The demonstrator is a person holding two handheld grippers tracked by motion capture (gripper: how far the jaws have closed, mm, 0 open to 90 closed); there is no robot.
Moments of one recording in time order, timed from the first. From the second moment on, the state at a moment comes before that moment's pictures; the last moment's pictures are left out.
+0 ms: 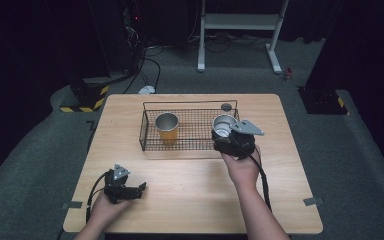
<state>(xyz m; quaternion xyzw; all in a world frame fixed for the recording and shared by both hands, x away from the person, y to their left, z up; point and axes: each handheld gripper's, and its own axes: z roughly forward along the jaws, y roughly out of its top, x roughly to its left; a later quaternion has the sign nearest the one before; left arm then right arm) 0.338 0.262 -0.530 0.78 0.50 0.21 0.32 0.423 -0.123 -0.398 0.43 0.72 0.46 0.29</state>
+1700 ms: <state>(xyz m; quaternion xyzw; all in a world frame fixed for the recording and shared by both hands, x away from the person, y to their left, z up) 0.338 0.262 -0.530 0.77 0.50 0.21 0.33 0.509 -0.090 -0.415 0.49 0.74 0.39 0.26</state>
